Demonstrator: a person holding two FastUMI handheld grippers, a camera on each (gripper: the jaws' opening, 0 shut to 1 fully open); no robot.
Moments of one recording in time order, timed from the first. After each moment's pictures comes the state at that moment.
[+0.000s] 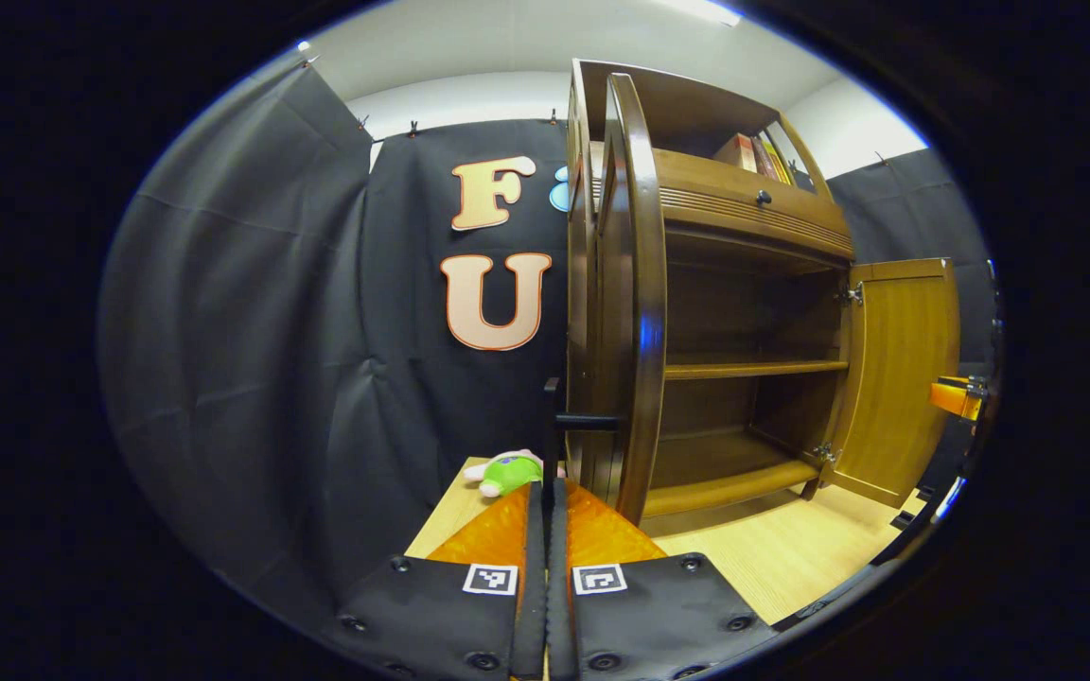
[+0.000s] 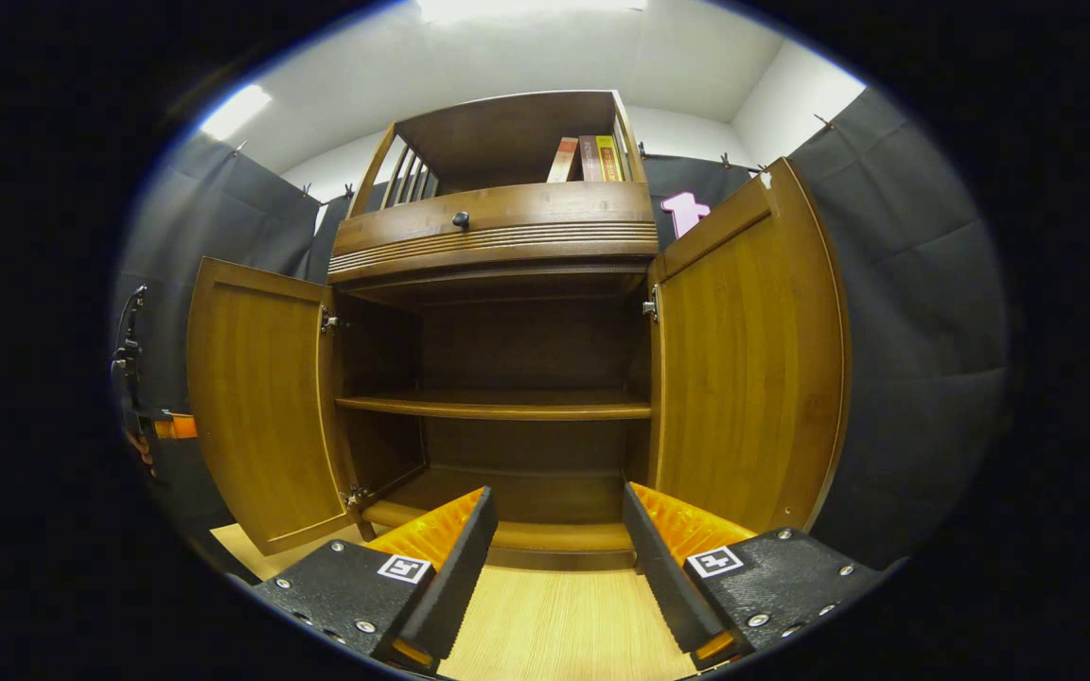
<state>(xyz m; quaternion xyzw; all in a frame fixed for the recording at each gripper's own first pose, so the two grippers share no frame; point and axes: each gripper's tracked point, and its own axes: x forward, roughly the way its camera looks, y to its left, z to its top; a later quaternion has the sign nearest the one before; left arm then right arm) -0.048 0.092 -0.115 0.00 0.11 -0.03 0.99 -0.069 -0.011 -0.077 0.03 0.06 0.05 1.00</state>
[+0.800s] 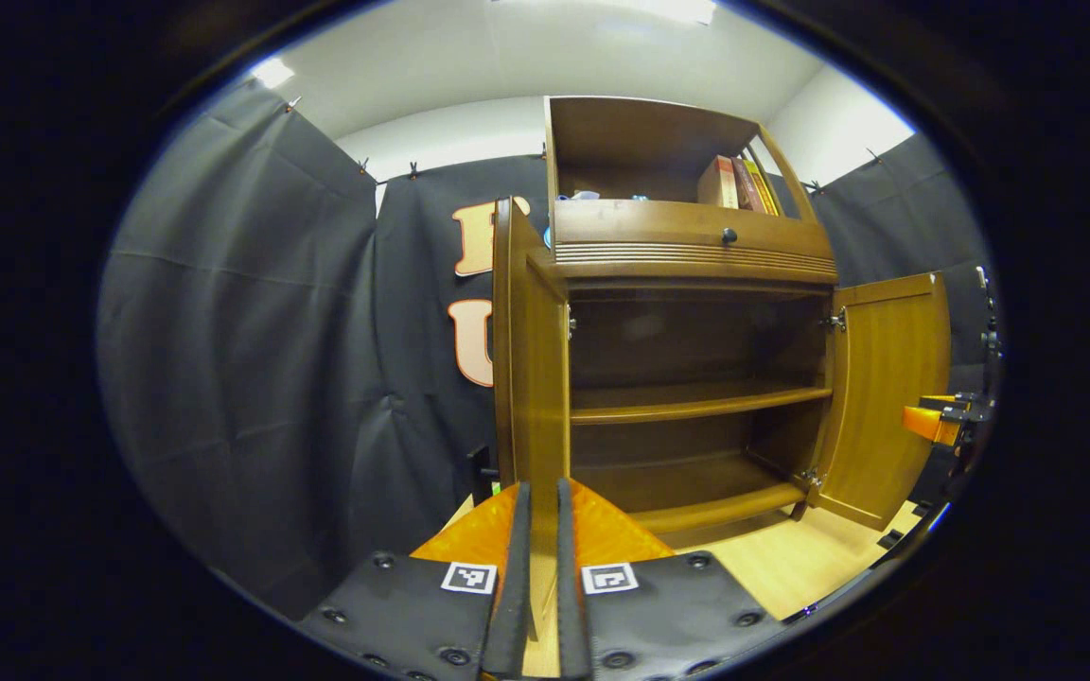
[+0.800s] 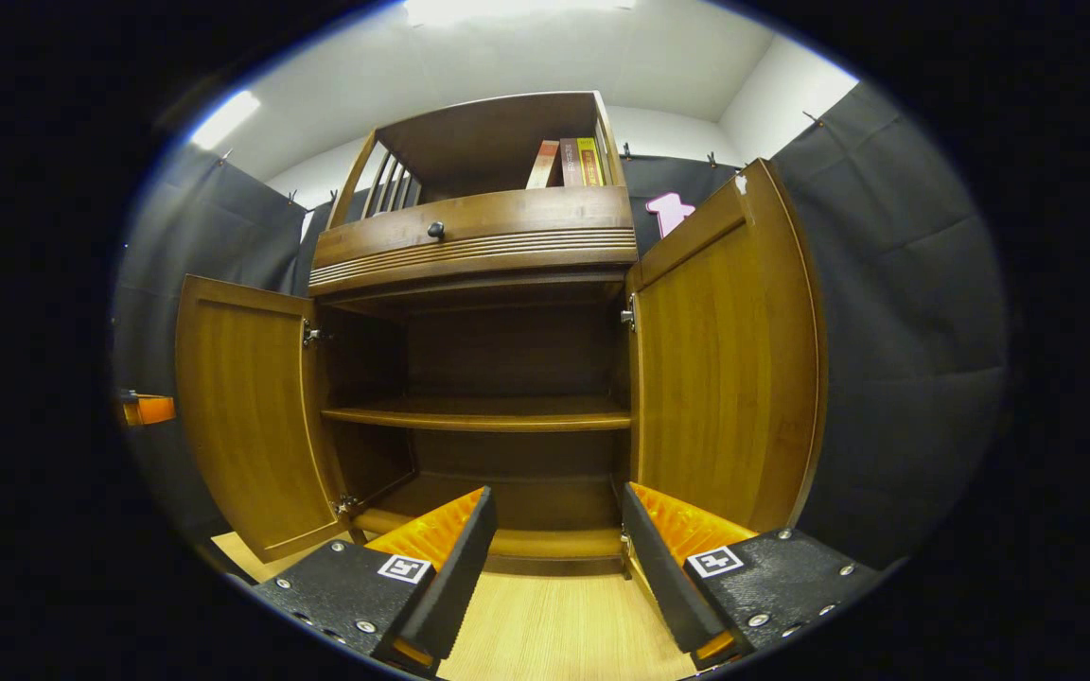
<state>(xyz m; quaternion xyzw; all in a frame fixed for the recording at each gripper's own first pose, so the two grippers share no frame) -0.085 0.014 -0.029 0.03 0.06 0.00 1.00 -0.060 -0.039 -0.060 0.04 0.06 0.04 1.00</state>
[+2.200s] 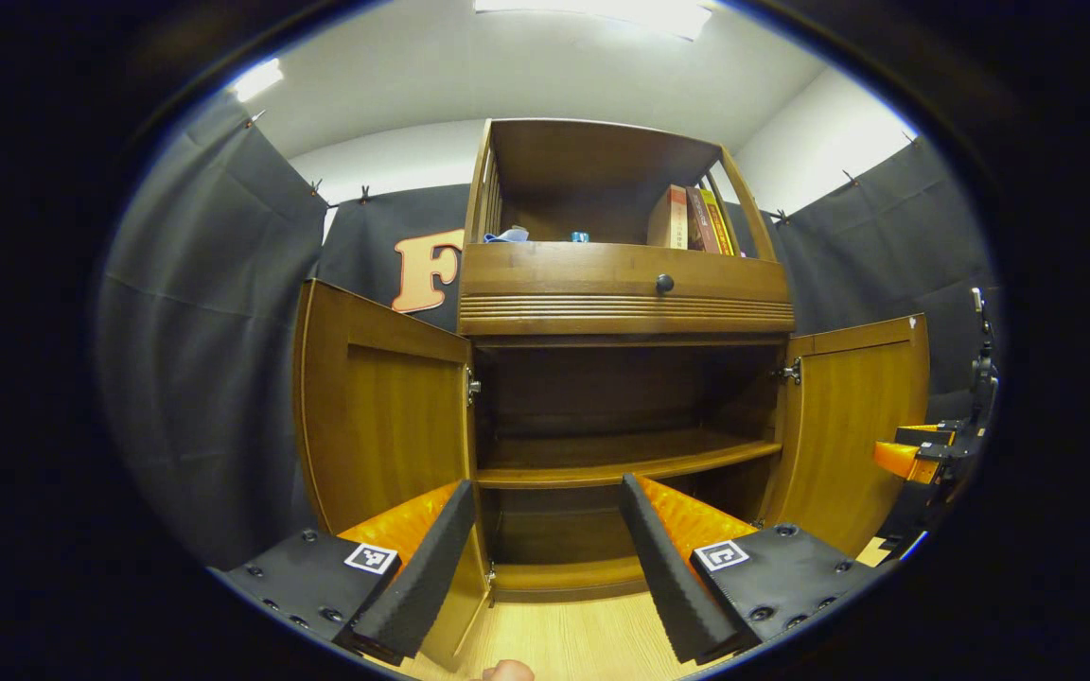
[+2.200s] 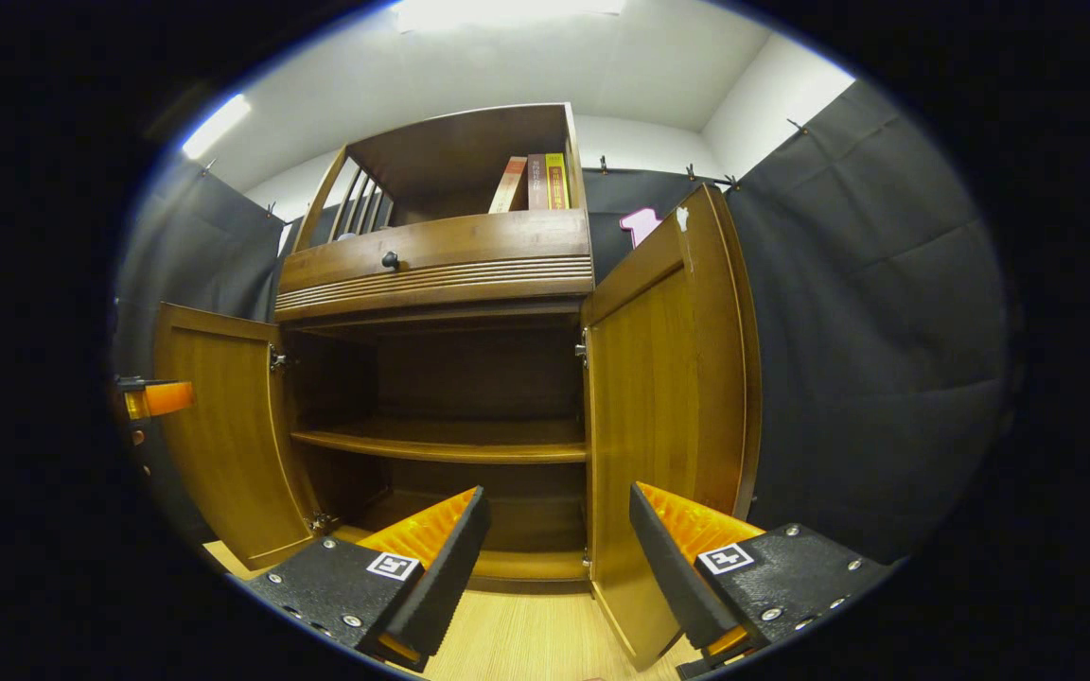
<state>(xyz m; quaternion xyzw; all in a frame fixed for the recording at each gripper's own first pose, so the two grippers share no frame) -0.030 -0.083 0.011 0.02 0.02 -0.06 1.00 -0.040 -0.089 -0.036 0.03 0.04 0.01 1.00</state>
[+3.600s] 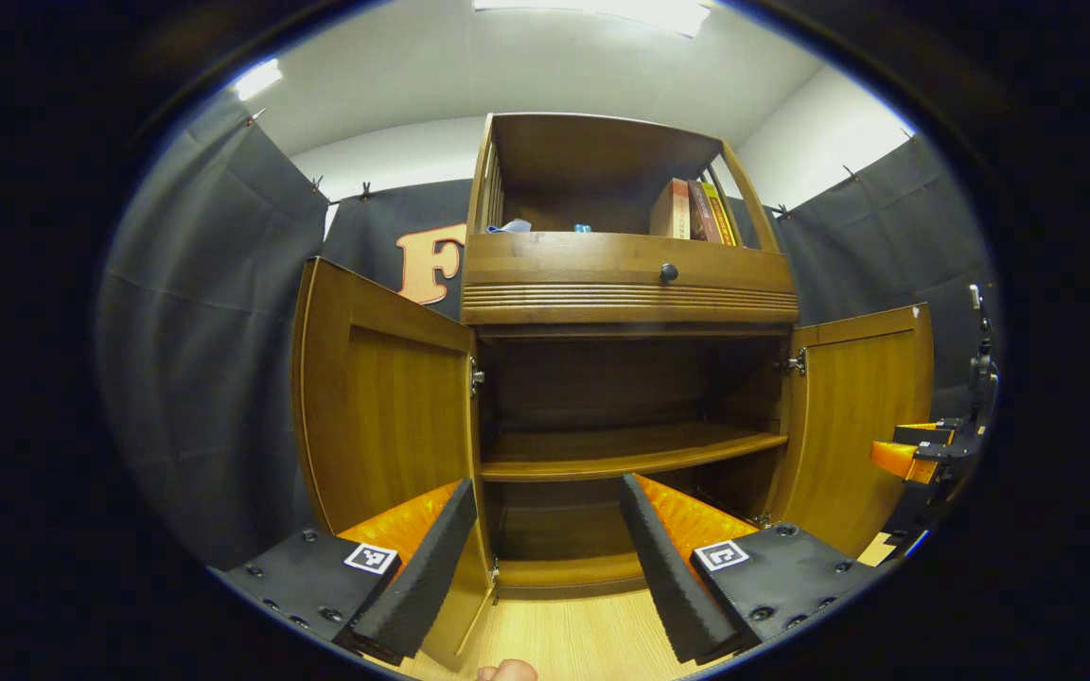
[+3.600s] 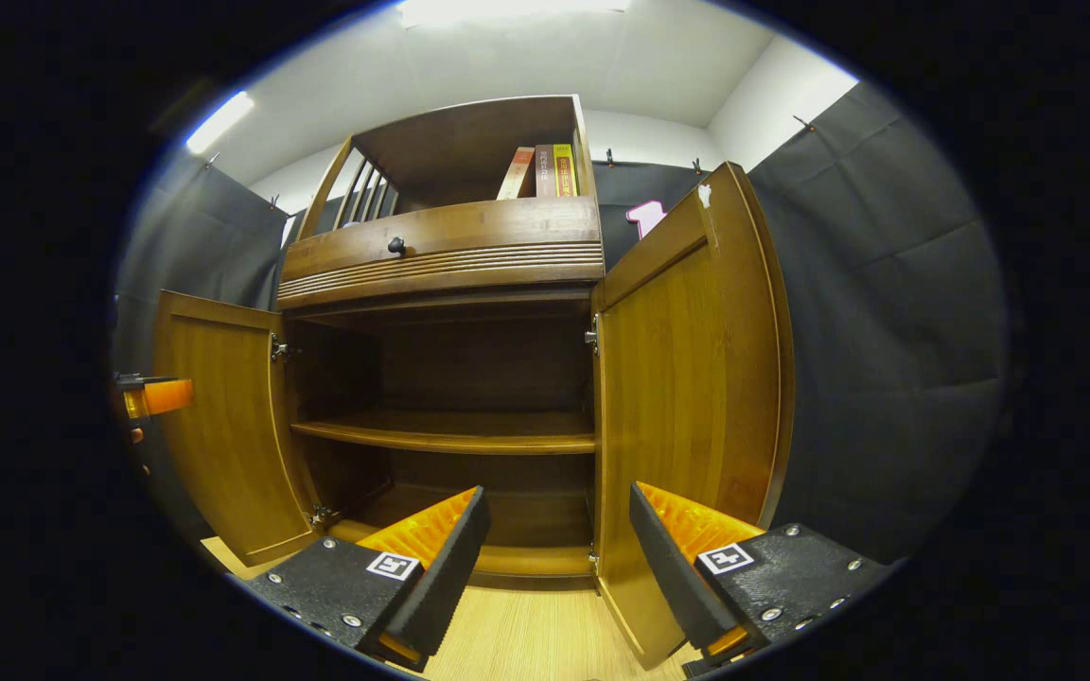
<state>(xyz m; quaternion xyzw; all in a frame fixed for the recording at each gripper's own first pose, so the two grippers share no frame) -0.029 -0.073 0.000 0.02 0.02 -0.05 1.00 -0.035 -0.078 -0.047 0.03 0.05 0.01 1.00</state>
